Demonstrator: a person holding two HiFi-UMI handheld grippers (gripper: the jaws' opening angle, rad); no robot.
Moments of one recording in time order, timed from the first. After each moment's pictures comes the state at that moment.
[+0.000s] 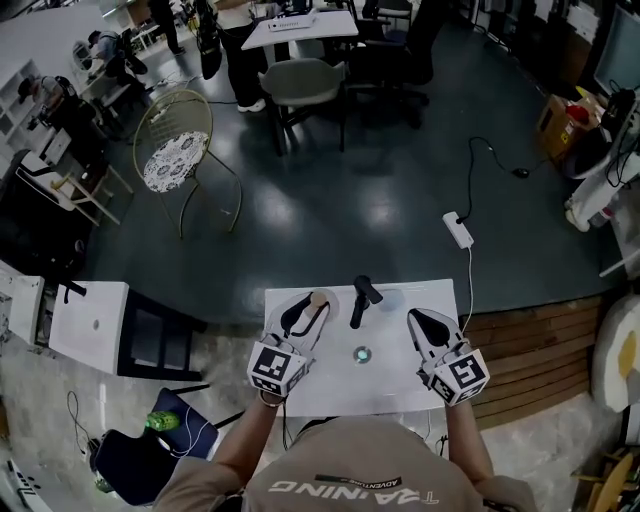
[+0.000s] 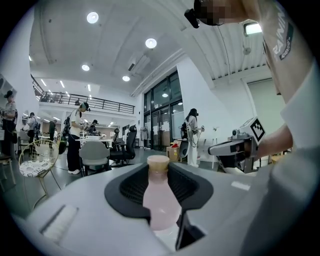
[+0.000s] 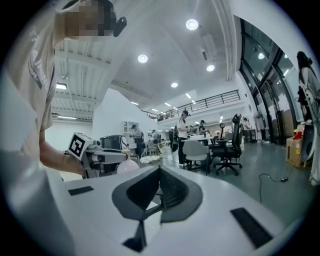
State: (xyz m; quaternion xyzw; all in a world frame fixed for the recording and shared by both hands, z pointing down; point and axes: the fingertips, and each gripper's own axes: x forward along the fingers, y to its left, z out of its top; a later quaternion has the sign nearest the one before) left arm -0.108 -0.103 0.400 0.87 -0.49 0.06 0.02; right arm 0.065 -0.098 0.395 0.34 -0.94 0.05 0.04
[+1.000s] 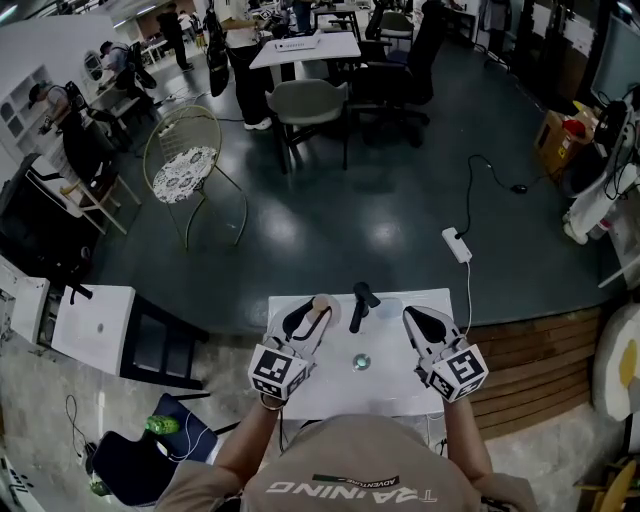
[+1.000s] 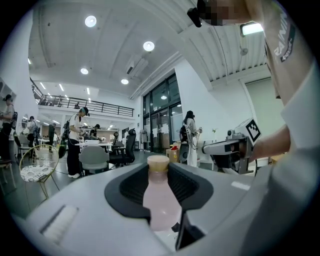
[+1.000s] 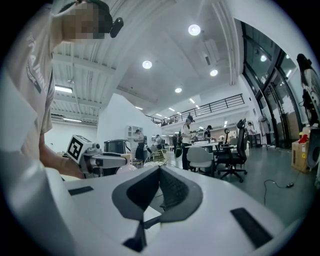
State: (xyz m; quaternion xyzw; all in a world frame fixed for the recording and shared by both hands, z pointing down) left arm -0.097 -0.086 0.371 0.87 -0.49 0.05 0.00; right arm 0.061 -0.092 0.360 0.32 -0.95 0.03 0.01
